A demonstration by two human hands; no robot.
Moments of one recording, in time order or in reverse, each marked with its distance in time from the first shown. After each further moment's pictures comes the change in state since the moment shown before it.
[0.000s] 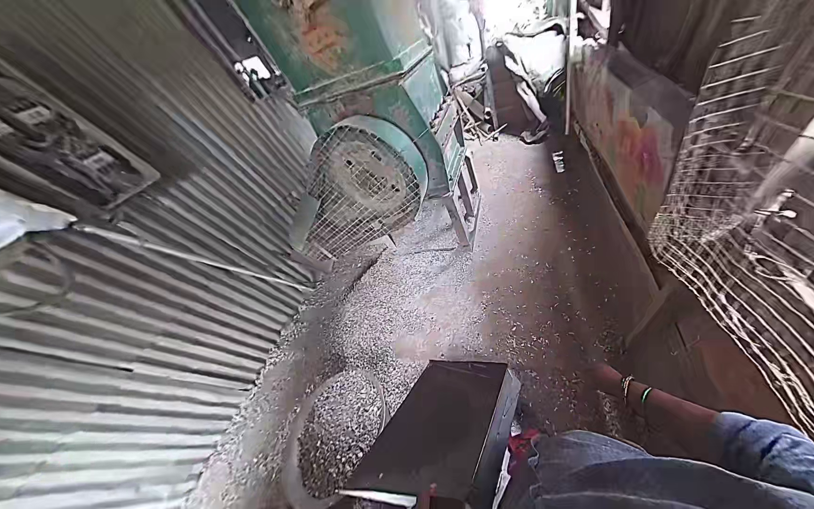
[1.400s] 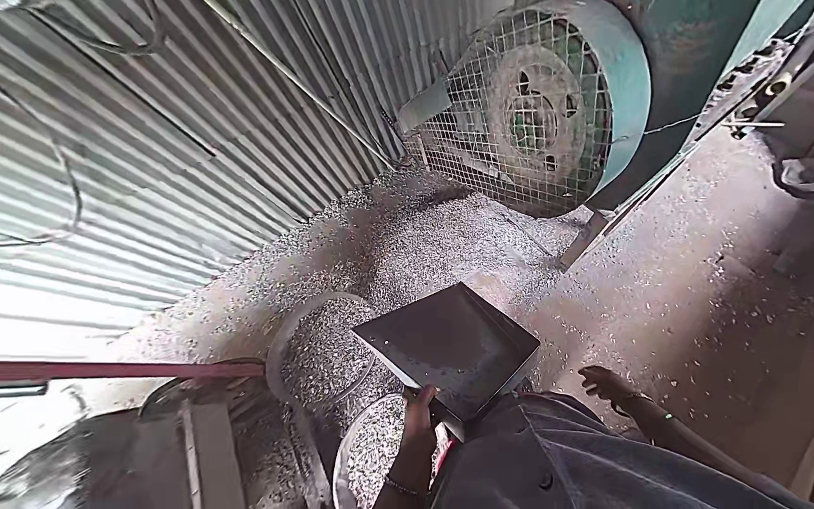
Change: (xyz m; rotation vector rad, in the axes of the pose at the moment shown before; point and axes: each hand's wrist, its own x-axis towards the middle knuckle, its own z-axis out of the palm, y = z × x) left_hand 0.352 0.253 0.291 -0.284 0.433 -0.313; right_hand 0.403 -0.375 -0.266 -0.076 -0.279 0.071
